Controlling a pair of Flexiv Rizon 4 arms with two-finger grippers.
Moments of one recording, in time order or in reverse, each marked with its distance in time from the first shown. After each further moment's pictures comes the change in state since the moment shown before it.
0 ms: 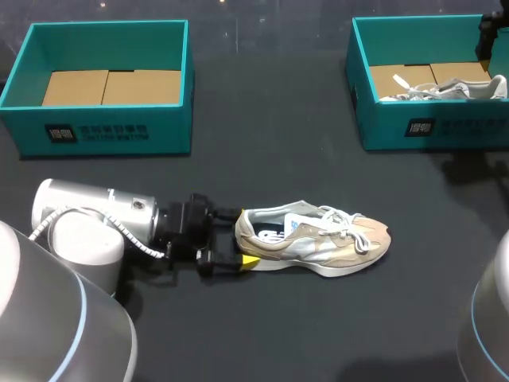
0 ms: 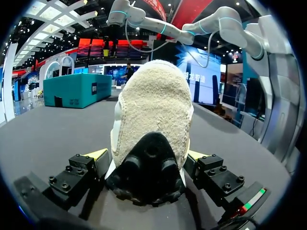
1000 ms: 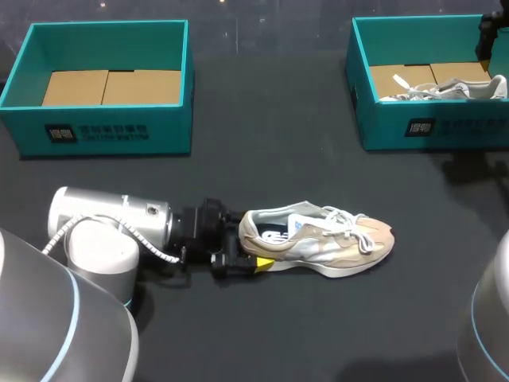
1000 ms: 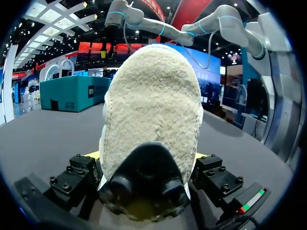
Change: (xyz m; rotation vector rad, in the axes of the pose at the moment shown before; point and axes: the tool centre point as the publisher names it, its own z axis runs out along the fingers) left arm 0.005 -0.004 0.026 0.036 0.001 0.010; right arm 0.000 0.000 0.000 0.000 0.000 0.000
